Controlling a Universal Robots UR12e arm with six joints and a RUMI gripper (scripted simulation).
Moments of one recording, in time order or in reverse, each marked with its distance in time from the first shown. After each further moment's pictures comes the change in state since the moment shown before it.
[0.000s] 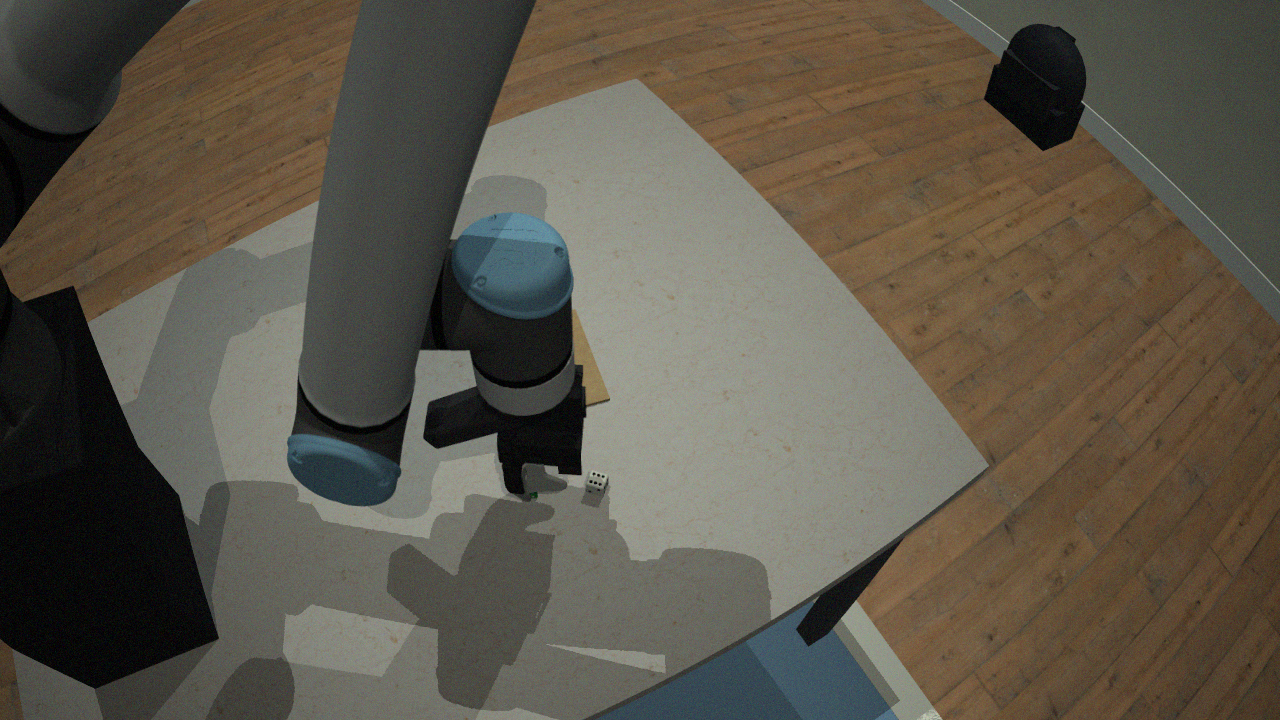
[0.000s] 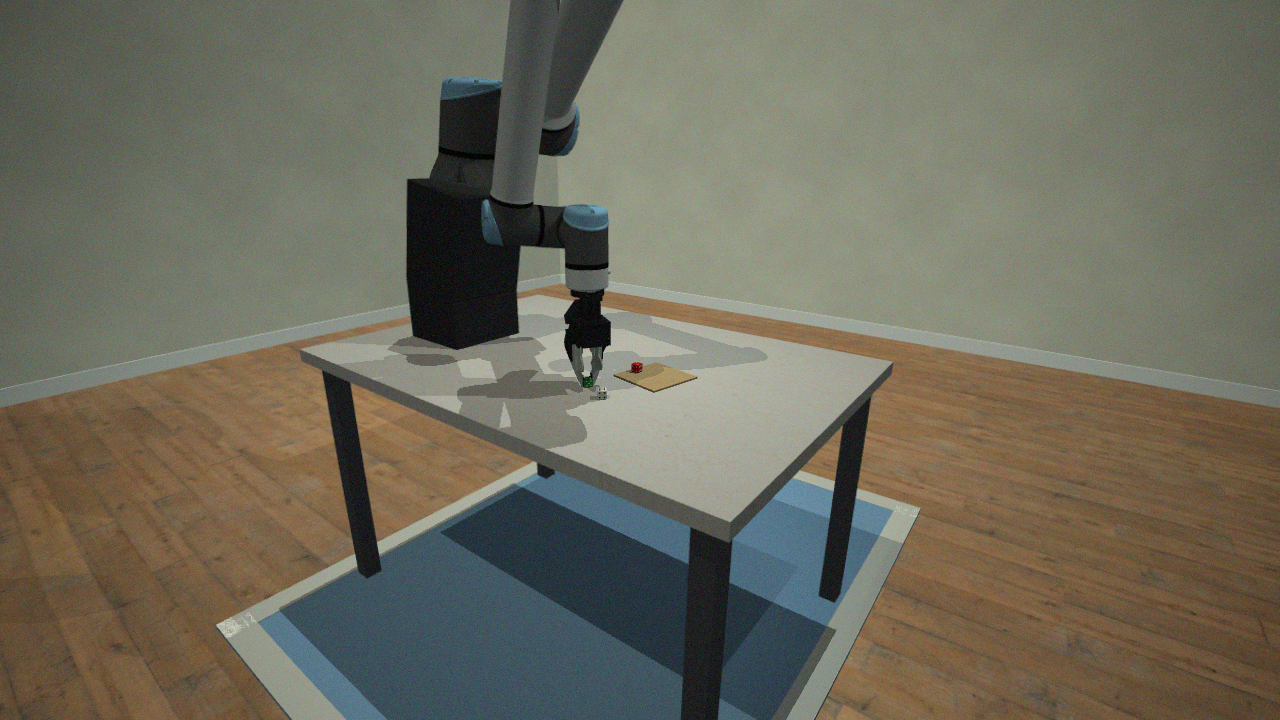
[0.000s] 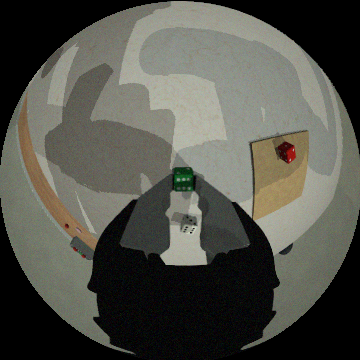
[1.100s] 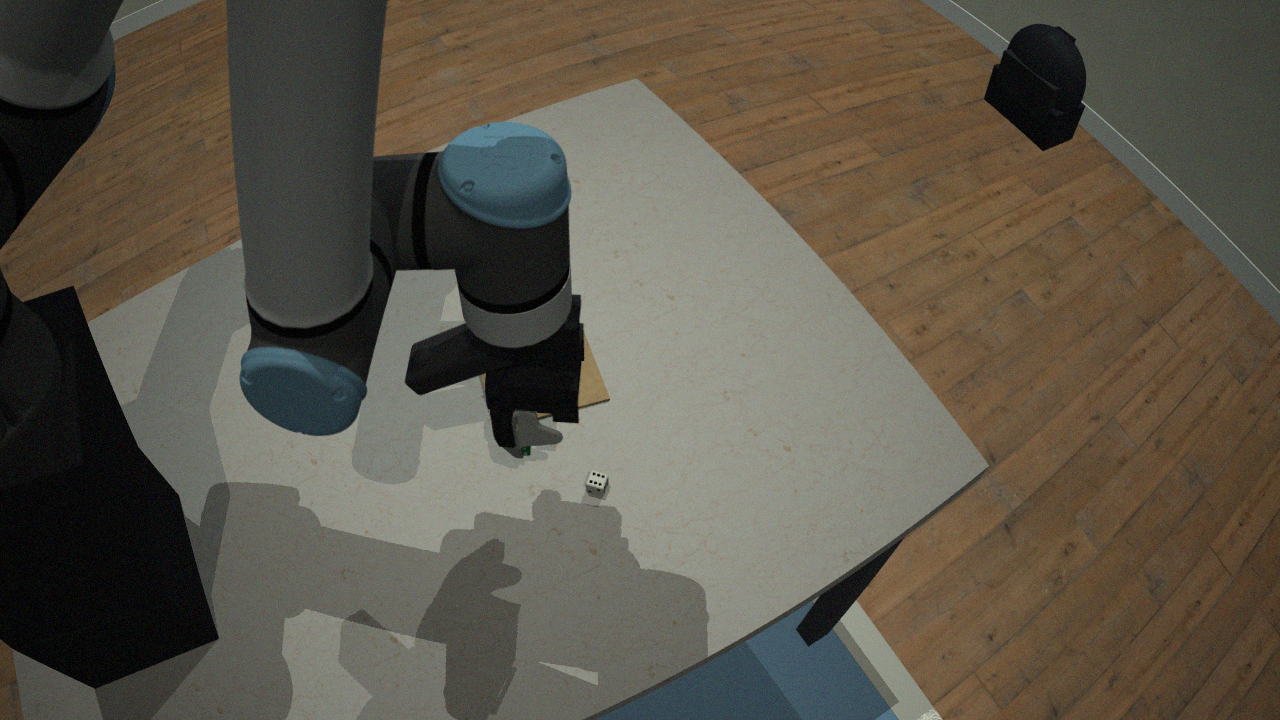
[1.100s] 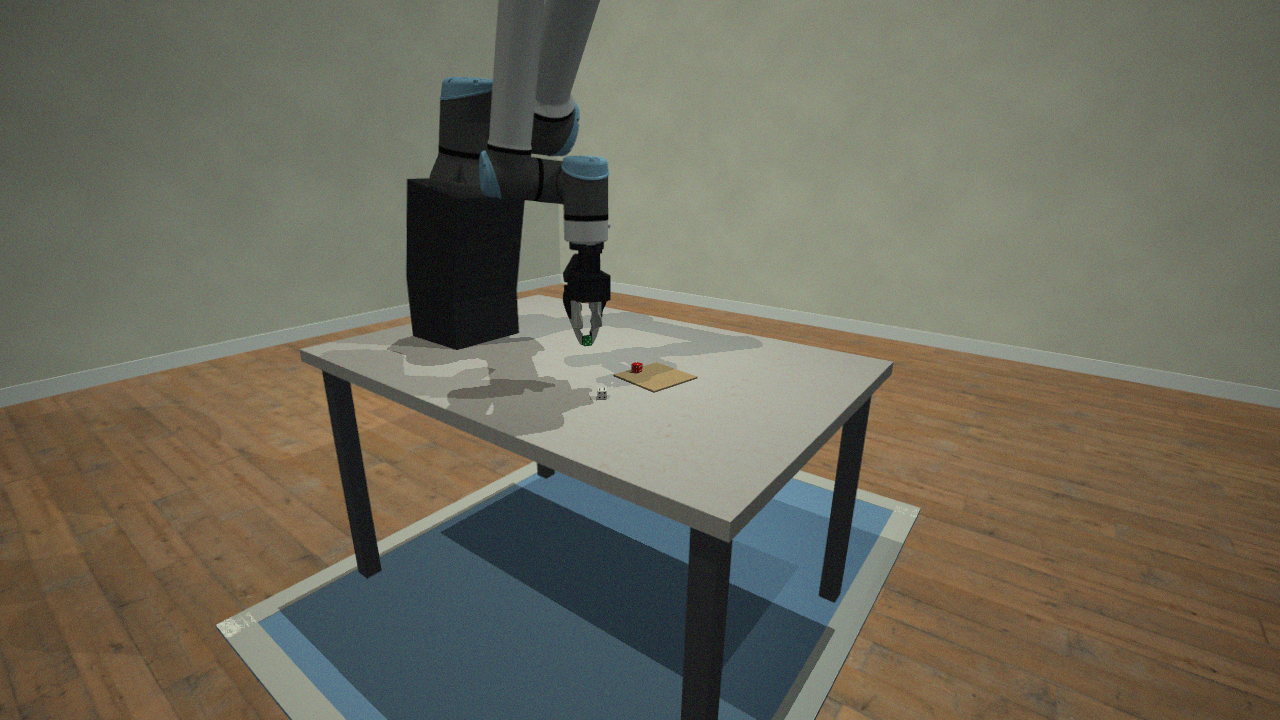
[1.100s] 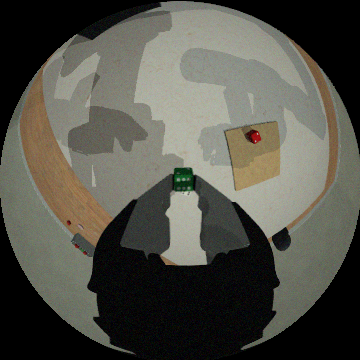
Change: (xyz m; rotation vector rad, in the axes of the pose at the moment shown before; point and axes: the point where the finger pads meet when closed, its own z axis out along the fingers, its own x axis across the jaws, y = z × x) arm 0.000 0.000 -0.097 0.000 0.000 0.000
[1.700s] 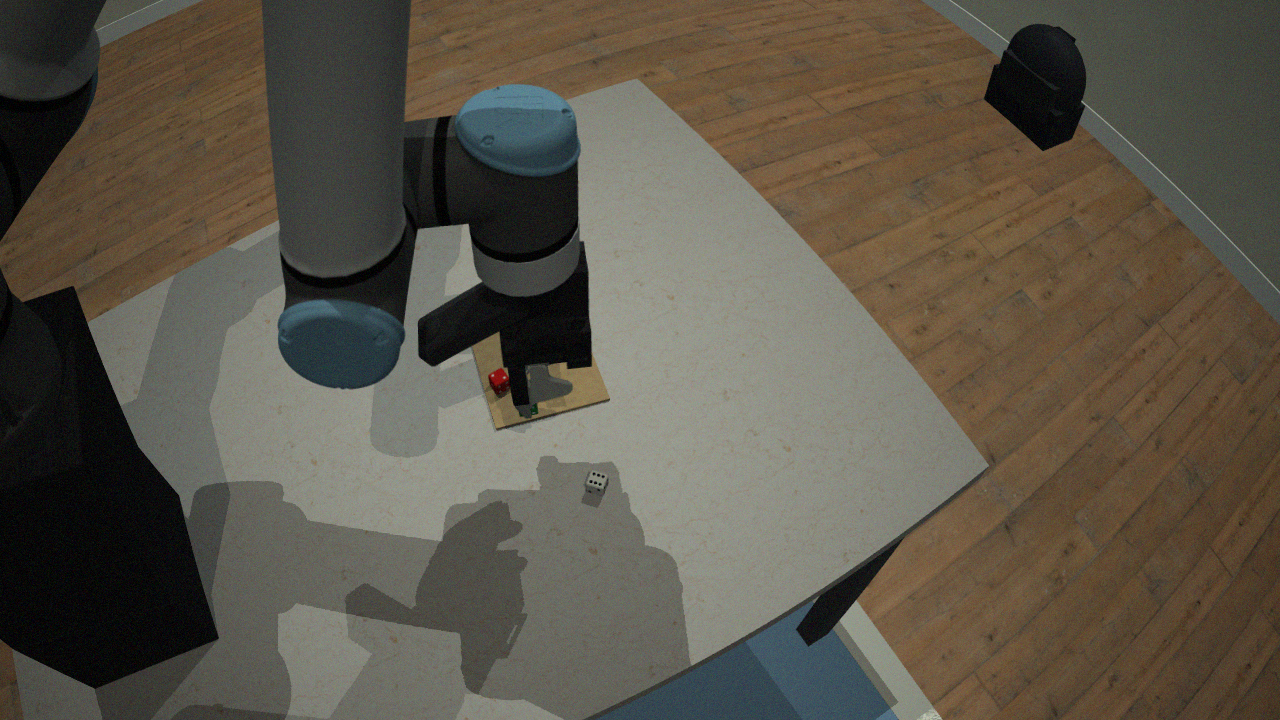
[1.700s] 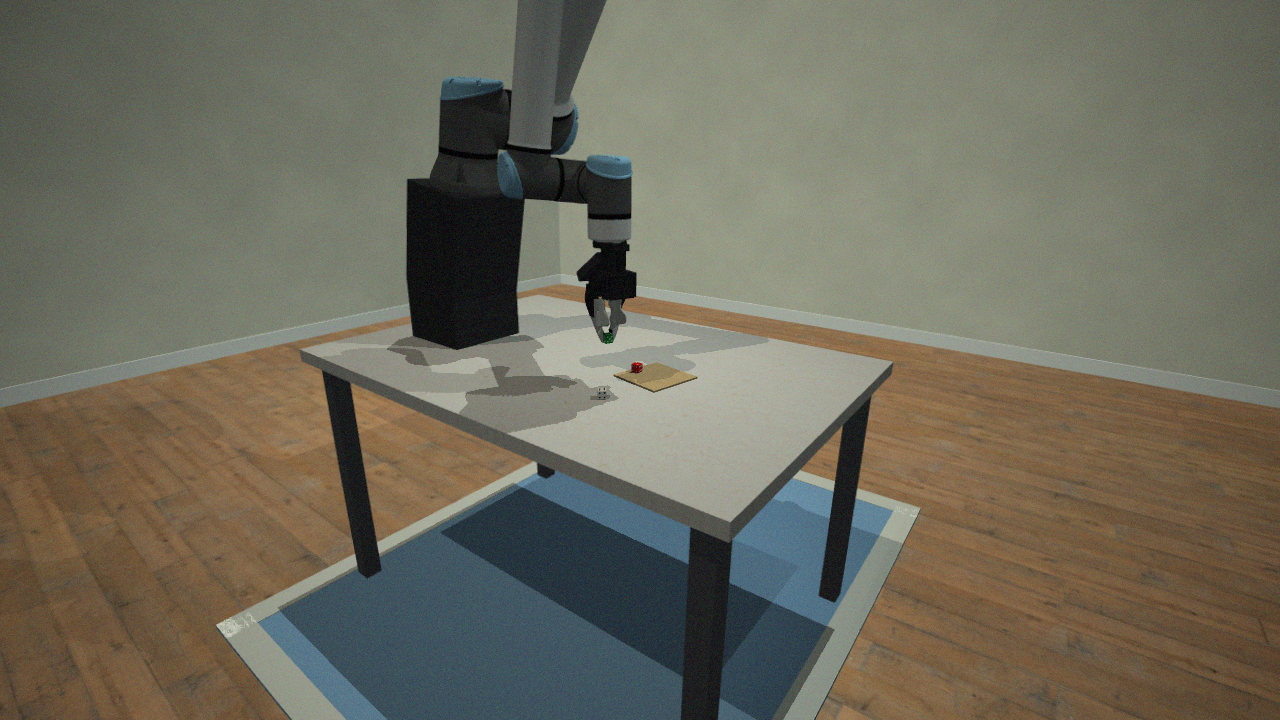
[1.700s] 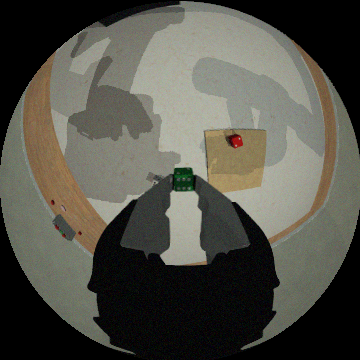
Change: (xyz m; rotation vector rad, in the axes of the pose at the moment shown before) arm 0.046 0.002 -0.002 -0.001 0.001 -0.195
